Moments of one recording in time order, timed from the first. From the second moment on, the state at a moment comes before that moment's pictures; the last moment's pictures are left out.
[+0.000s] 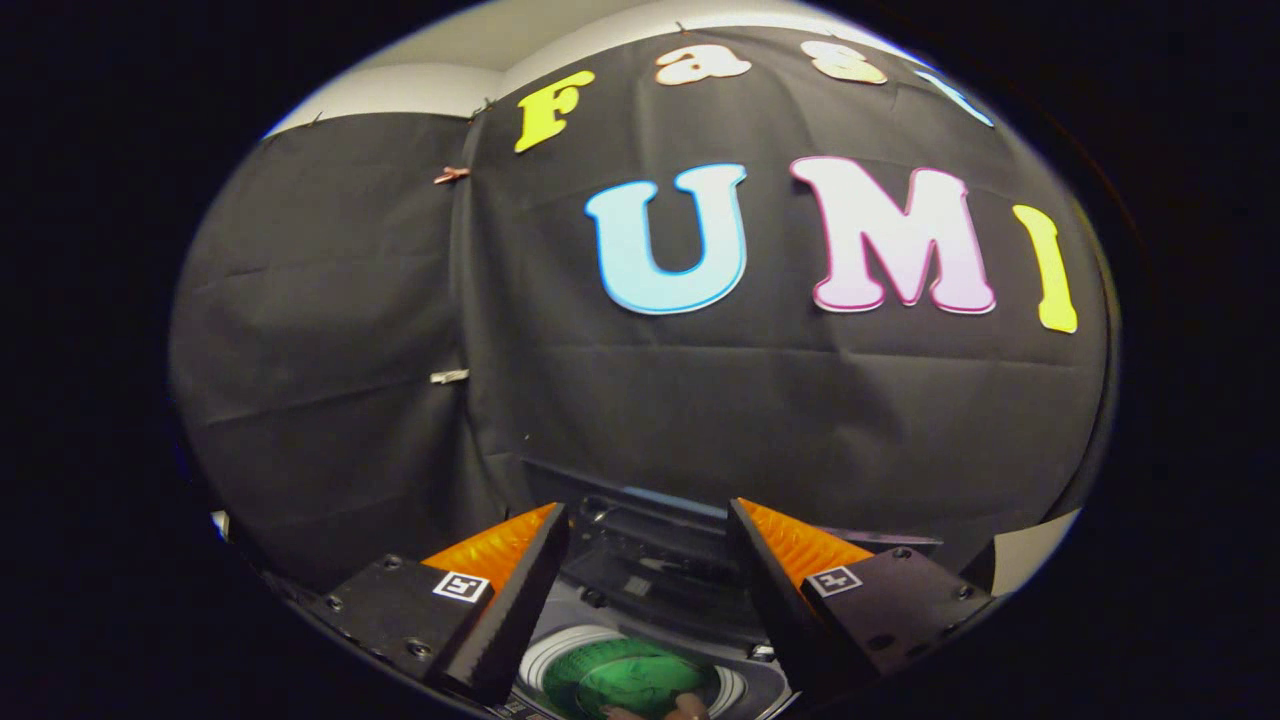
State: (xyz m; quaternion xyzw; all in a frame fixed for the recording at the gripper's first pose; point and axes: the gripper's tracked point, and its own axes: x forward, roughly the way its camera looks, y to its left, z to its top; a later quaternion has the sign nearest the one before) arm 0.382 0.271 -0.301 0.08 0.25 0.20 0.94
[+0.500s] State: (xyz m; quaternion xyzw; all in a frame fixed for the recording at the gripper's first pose) arm 0.427 0.191 -0.315 0.06 0.24 0.03 0.97
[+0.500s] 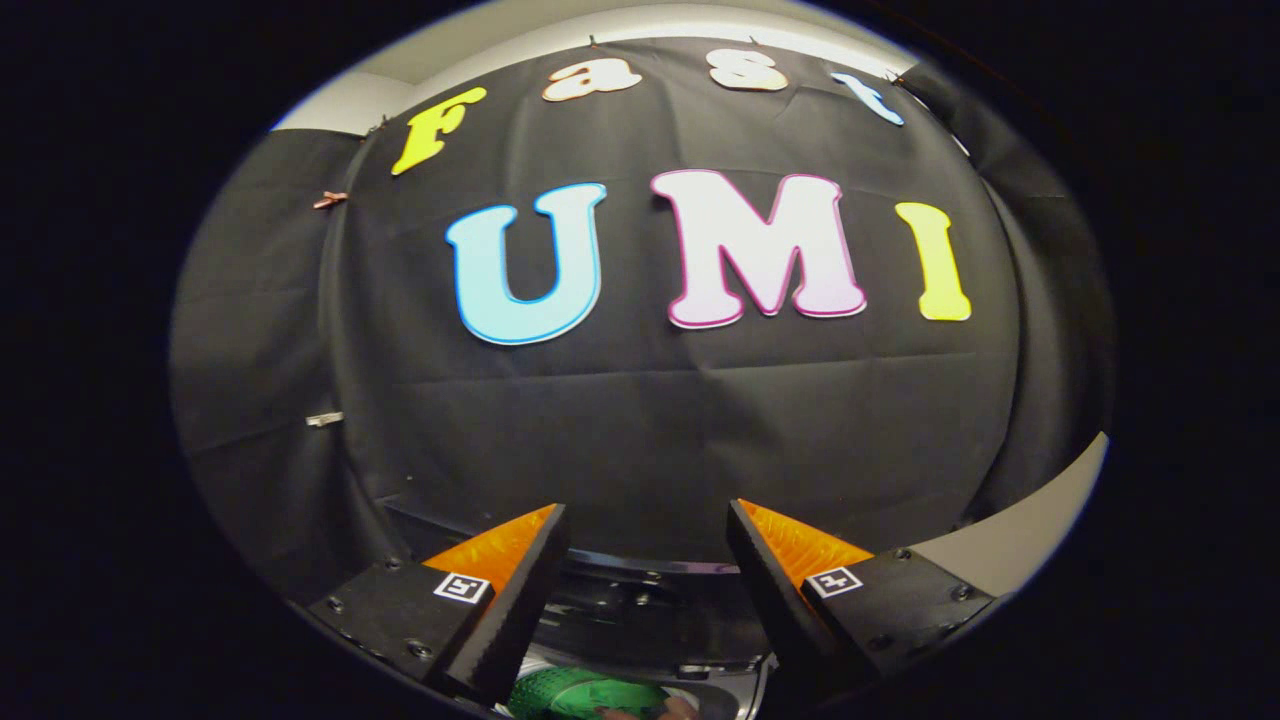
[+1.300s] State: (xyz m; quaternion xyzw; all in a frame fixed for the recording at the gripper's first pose) arm 0.440 0.165 -0.352 0.05 0.30 -0.02 0.95
